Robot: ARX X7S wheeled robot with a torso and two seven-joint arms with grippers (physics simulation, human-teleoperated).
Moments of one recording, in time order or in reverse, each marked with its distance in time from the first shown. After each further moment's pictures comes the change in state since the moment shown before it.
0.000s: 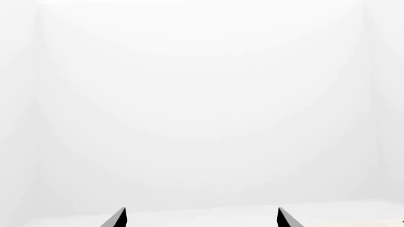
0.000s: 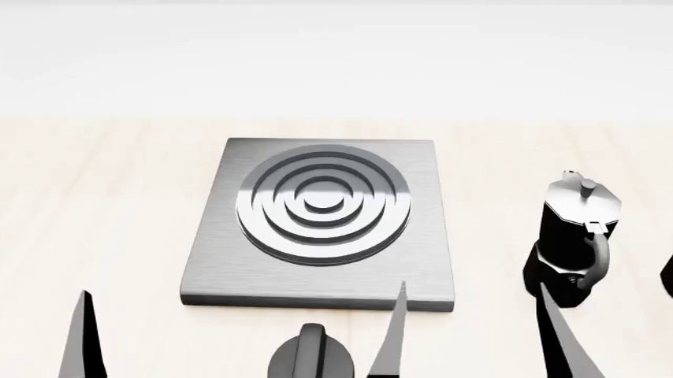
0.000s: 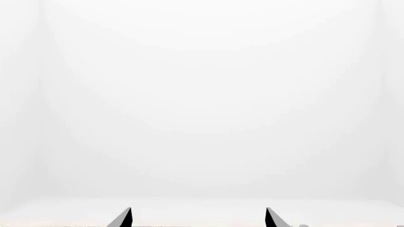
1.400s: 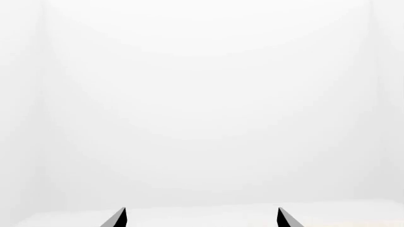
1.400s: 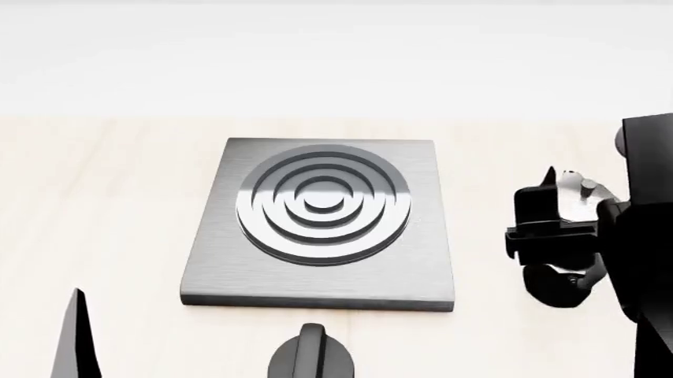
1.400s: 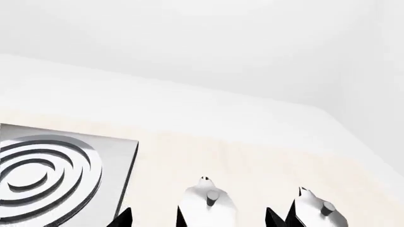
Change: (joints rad) left arm -0.007 -0.040 -0.004 -0.023 -0.049 0.022 -0.043; right arm 0.859 0.274 0.166 0.546 0.302 0.868 -0.220
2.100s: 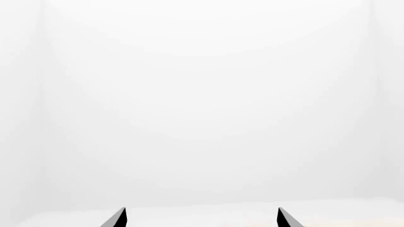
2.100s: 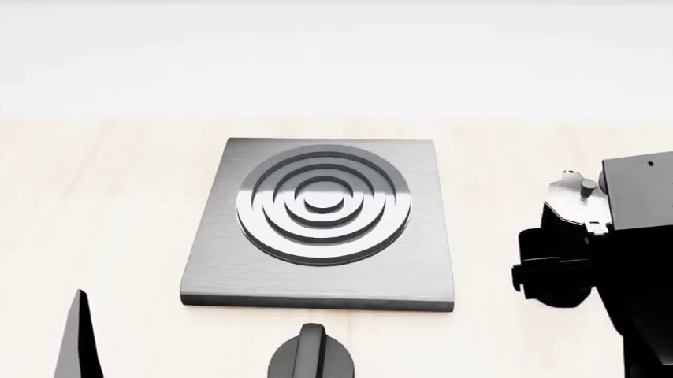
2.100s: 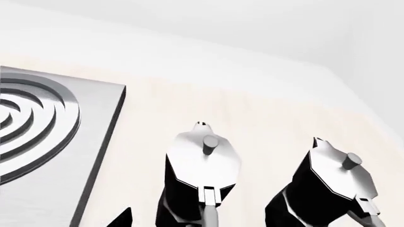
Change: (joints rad) left arm -0.005 -0.016 0.014 -0.007 -0.004 0.004 -0.017; right arm 0.003 0.006 -0.125 0.315 -0.075 -0.147 -0.065
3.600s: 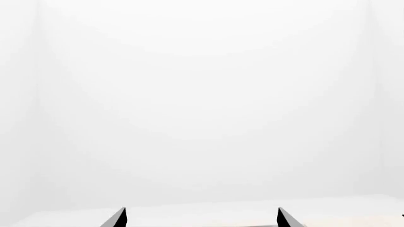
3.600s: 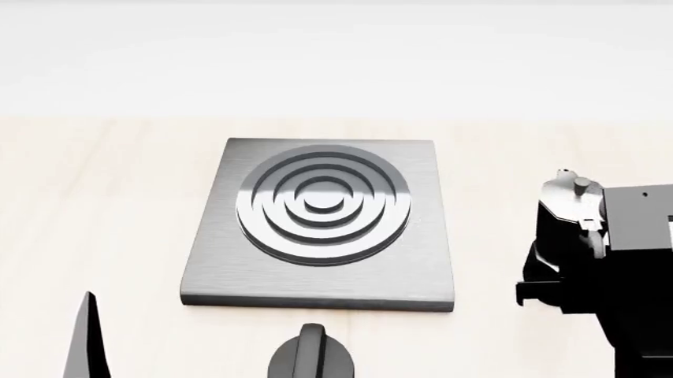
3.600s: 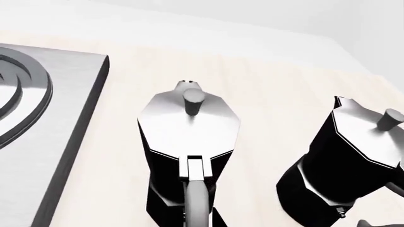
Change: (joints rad) left arm -0.013 -0.023 0.033 -0.015 -0.007 0.009 -0.030; right arm 0.023 -0.046 -0.047 0.349 -0.044 -0.233 -0.044
